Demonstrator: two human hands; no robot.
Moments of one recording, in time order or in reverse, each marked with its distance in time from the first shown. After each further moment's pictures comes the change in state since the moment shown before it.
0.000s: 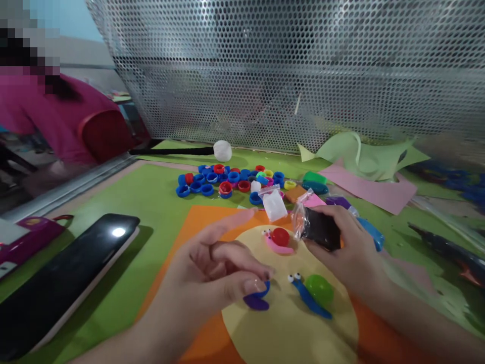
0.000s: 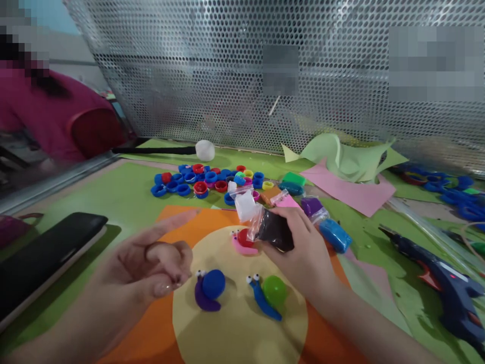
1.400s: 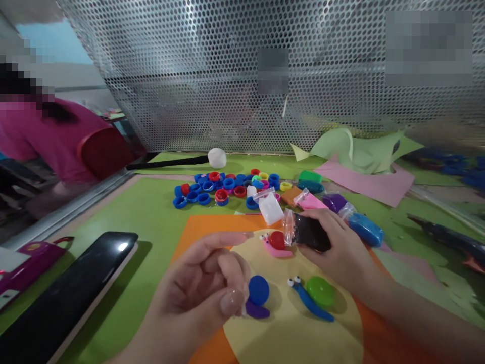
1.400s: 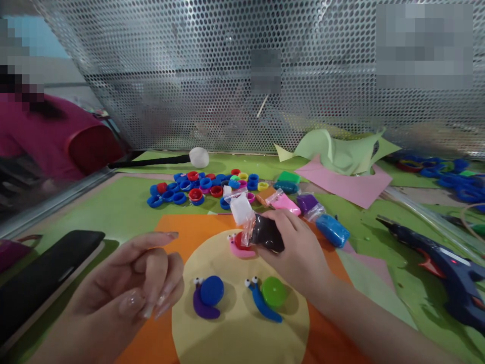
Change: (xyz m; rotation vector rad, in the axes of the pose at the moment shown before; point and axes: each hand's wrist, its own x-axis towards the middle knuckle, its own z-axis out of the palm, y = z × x) left_hand -0.006 0.000 -0.003 0.136 -0.095 0.118; right_hand -0.005 0.005 0.007 -0.001 -0.114 0.049
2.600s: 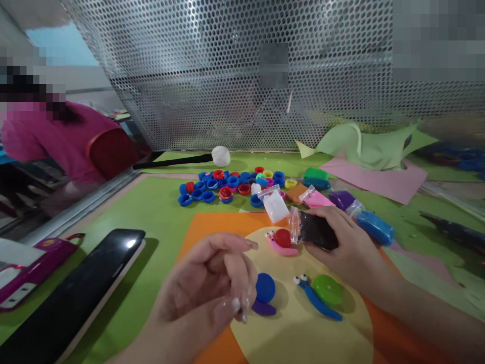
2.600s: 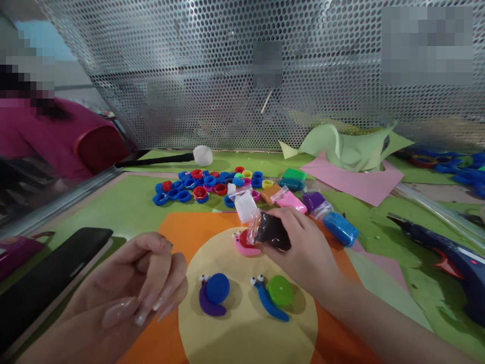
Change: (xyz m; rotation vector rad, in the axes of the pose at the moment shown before) left_hand -0.001 0.004 0.001 -0.072 -0.051 -0.039; right_hand 0.001 0.000 0.001 -0.013 0.003 -0.032
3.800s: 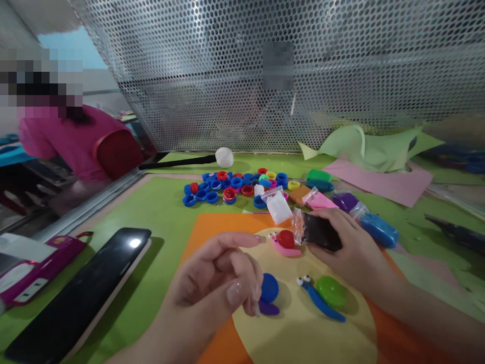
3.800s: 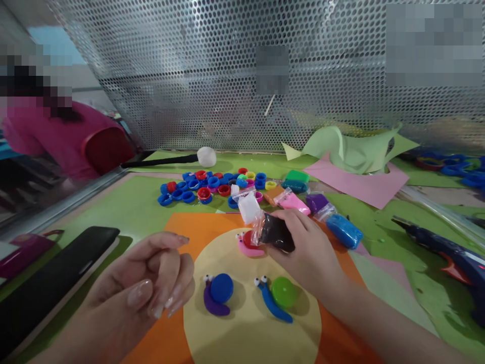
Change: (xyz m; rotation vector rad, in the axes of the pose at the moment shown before) left_hand 0.001 -0.002 0.001 -0.019 0.037 -0.009; right_hand -0.001 0.002 0.001 -0.009 -0.014 -0.009
